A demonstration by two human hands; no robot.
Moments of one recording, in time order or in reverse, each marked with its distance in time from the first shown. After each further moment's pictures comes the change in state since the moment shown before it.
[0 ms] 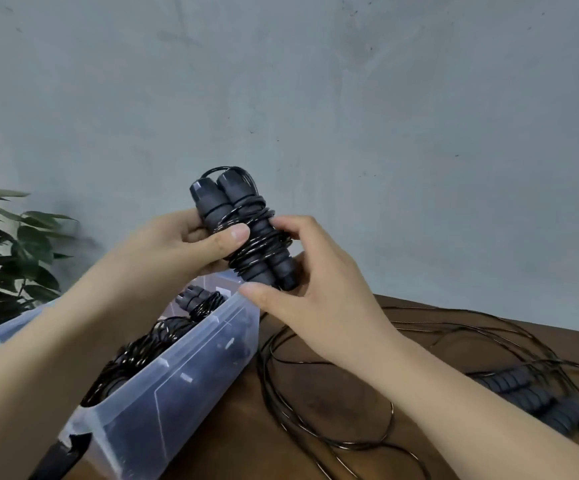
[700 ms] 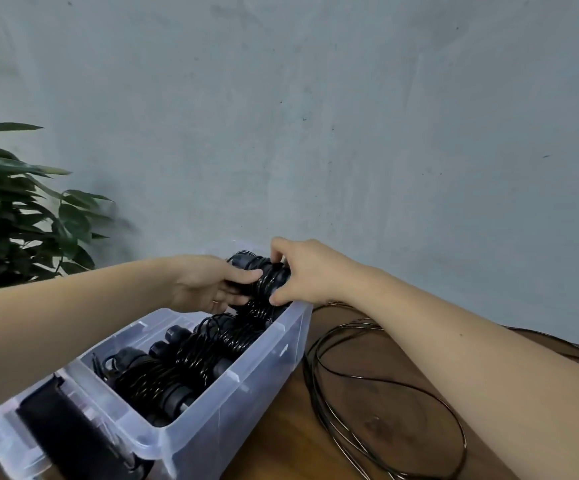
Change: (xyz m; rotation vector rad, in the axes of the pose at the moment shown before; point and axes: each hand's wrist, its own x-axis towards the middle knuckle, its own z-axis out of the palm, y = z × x) left_hand 0.093 -0.144 -0.099 -0.027 -0.213 -0.725; right_hand 0.134 0.063 0.100 -0.524 -0.569 0.108
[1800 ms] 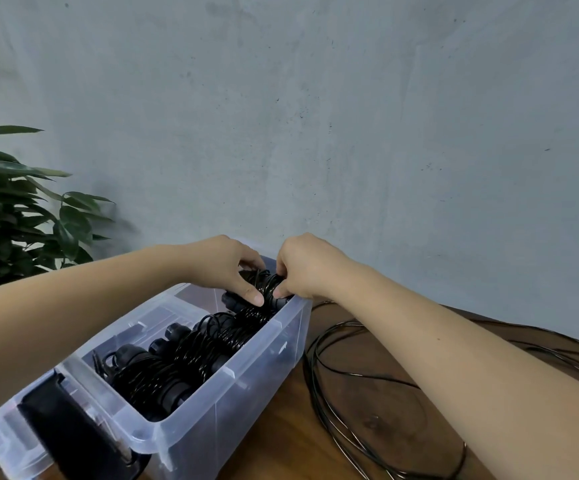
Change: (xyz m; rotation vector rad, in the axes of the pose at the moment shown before) left_hand 0.026 0.028 -0.012 1.169 0.140 0.386; right_hand 0.015 0.001 0.003 -0.207 -0.007 0.128
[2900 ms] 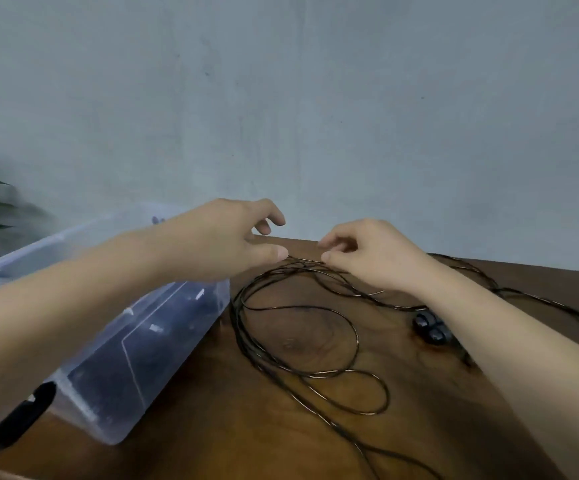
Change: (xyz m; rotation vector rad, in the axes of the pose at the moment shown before) left_hand -0.068 0.198 0.013 -0.112 0.190 0.213; right_hand -0.198 0.140 0.004 0.444 0.234 0.227
